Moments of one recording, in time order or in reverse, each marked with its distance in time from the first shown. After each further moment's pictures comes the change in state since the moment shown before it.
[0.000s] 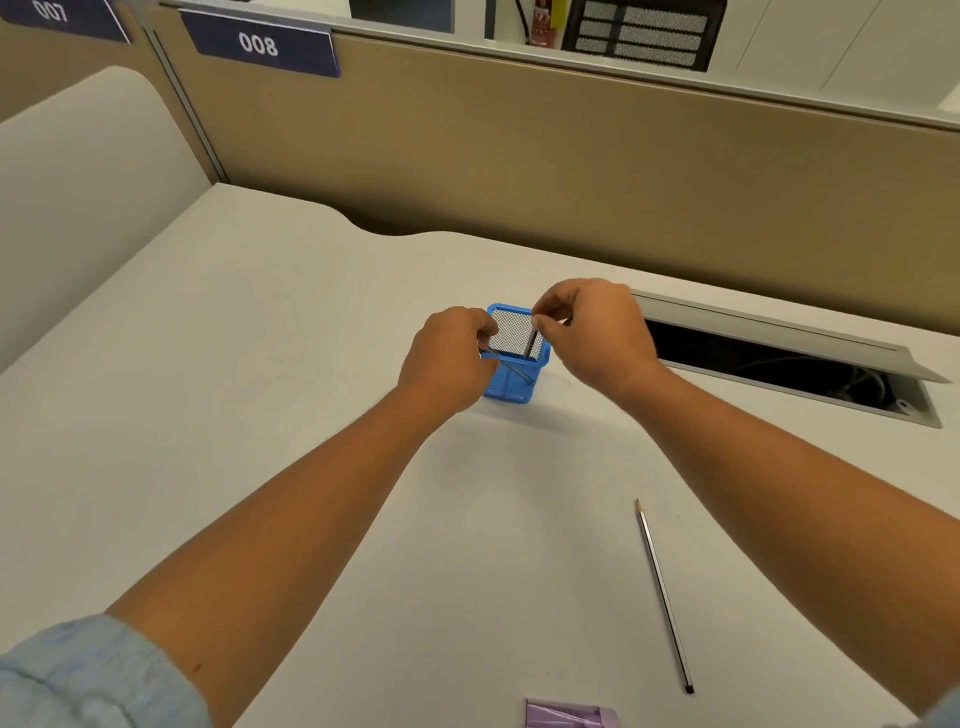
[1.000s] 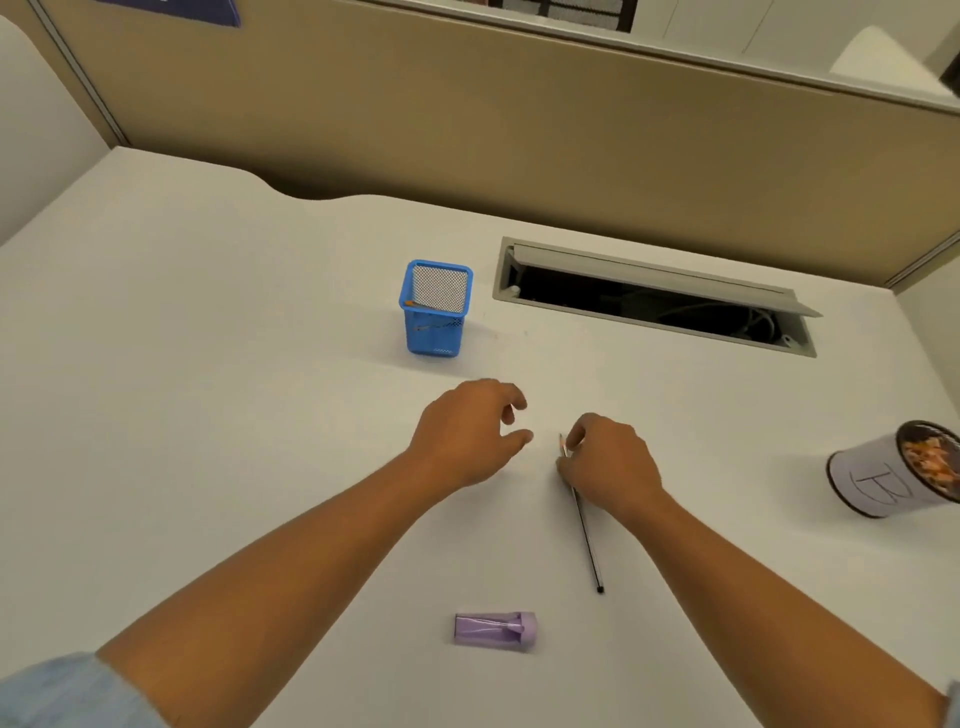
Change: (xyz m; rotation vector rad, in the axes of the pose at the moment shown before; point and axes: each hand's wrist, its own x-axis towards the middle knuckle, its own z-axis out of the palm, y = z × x) left_hand -0.100 0.049 0.066 0.066 -0.328 0.167; right_hand -0.165 0.107 0.002 -0.200 -0.310 0.519
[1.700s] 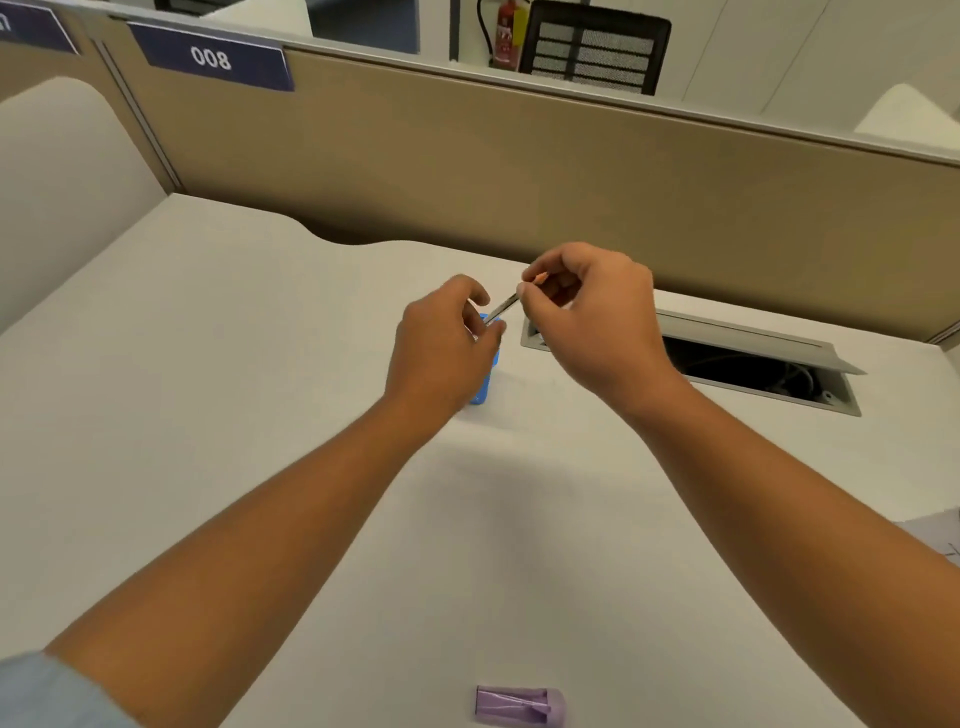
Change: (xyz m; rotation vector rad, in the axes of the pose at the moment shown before) left_hand 0.048 -0.008 -0.093 -0.289 0.589 -0.034; right_hand 0.018 -0.146 -0.124 0.457 0.498 -0.615
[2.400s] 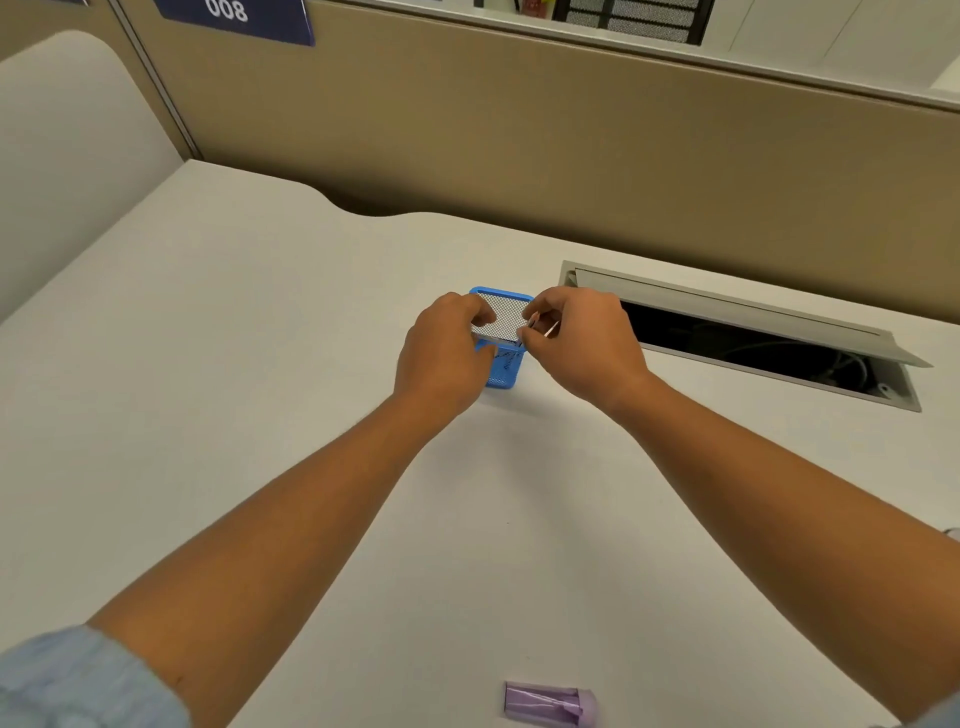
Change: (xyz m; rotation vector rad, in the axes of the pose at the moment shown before) left_hand 0.005 -0.055 0.013 0.145 -0.116 -0.099; right_hand 0.002 0.052 0.072 -0.246 -0.265 0.117
